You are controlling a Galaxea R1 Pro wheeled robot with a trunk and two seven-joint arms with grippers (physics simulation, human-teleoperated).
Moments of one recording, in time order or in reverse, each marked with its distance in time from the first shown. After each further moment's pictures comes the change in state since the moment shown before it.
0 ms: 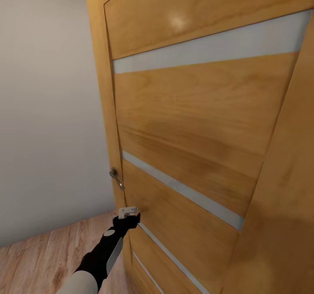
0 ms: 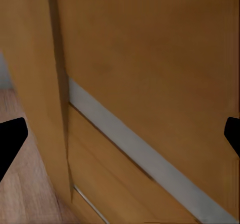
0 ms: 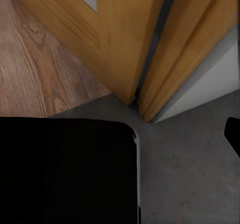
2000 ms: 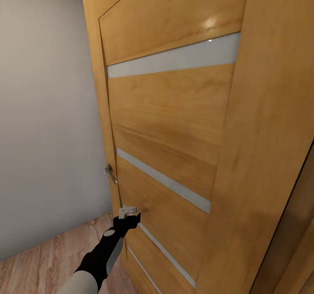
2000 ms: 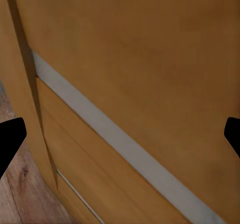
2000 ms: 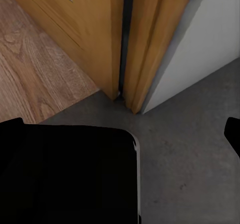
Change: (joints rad) left arm 0.001 0.000 -0.004 0.000 0.006 0.000 -0.004; right arm 0.000 0.000 0.000 0.001 -0.001 -0.010 0.001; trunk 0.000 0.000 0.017
